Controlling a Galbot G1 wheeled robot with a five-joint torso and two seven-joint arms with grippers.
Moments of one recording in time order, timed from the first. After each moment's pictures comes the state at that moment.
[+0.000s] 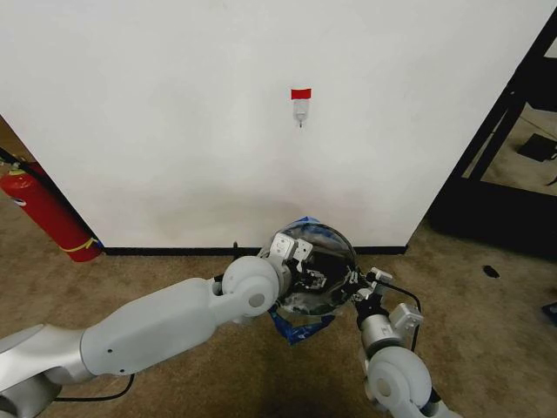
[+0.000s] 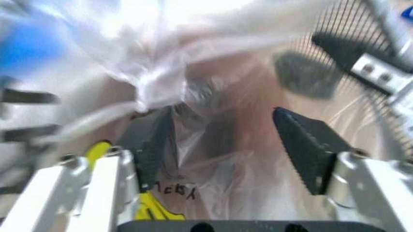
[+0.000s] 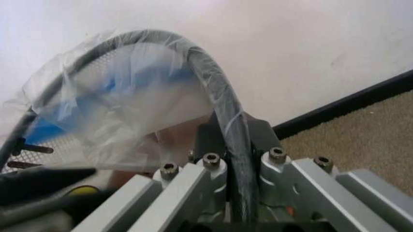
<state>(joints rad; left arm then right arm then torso) 0.29 -0.96 0.61 -1.99 -1.44 0.66 -0.73 -1.36 1.22 0.21 2.06 0.73 -0.04 0.45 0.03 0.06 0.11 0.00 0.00</state>
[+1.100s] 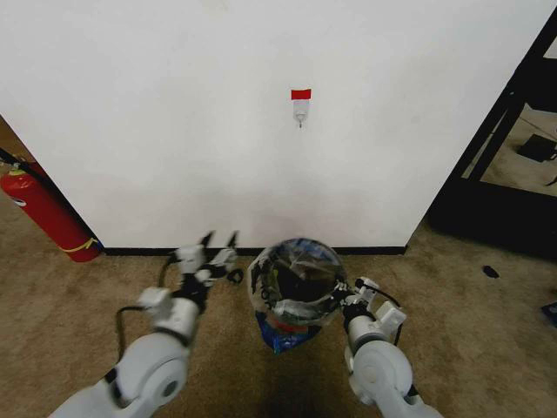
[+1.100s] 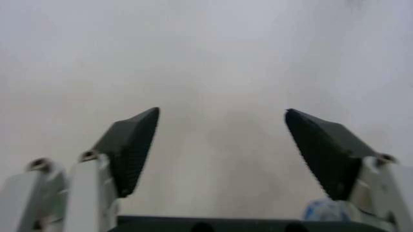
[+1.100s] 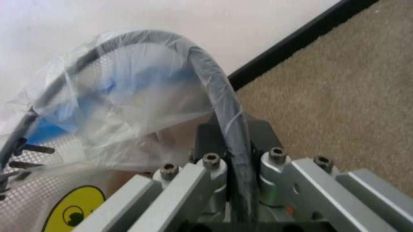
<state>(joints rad) 1.44 -0.86 -0.34 -2.17 -0.65 -0.17 -0.37 -1.31 1.35 0.20 1.93 0.86 -0.15 0.52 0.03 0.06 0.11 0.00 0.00</state>
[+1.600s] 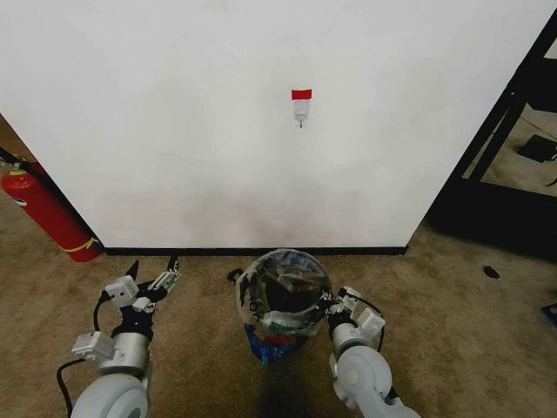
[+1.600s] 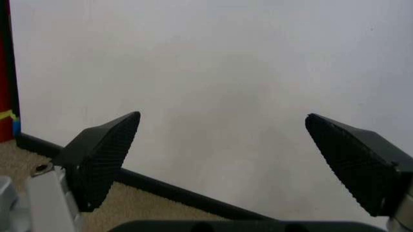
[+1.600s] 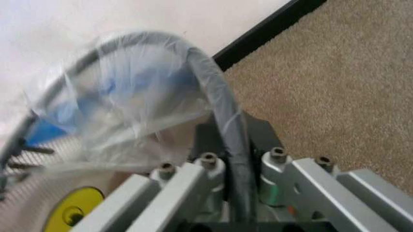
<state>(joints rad) 1.61 -1.05 -0.50 -2.17 -0.72 -0.19 -0.35 -1.32 1.40 0.18 1.88 0.84 -0.17 0.50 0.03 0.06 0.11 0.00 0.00</state>
